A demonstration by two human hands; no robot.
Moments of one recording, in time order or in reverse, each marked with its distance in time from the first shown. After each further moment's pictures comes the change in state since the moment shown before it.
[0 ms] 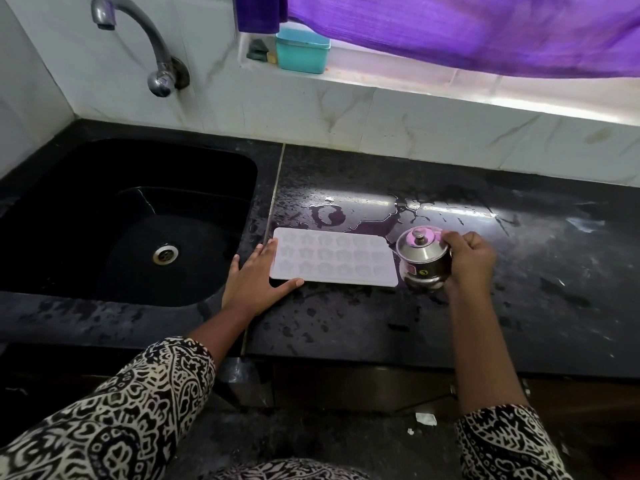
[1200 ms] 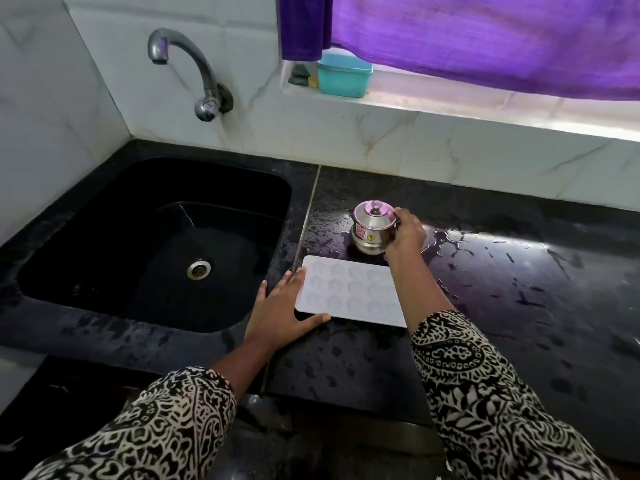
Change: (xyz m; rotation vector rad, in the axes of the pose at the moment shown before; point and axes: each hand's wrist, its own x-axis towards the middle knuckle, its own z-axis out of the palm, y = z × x) left_hand 0.006 -0.002 0.000 -0.060 -0.021 -0.023; right_hand 0.055 0.039 0.187 0.395 -0.108 0.402
